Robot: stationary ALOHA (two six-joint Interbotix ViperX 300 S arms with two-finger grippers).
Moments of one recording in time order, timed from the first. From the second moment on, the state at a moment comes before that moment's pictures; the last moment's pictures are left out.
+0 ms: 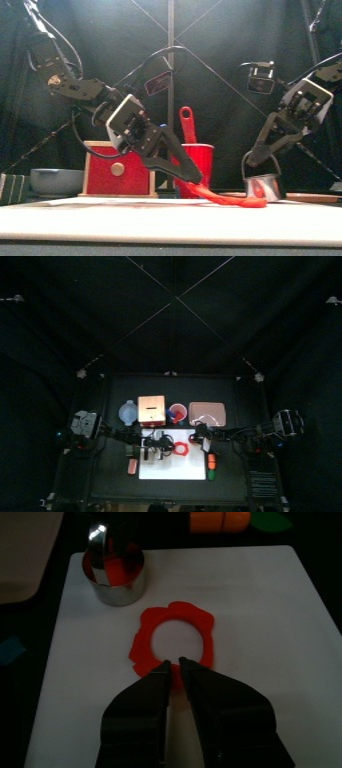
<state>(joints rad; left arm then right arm) -0.10 0.29 0.68 -0.16 -0.49 0.11 0.01 -0.22 1.11 0.32 -0.28 -0.04</state>
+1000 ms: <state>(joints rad) -0.09 0.18 0.72 -0.07 -0.48 0.11 0.01 -0.20 1.11 0.33 -0.27 -0.04</state>
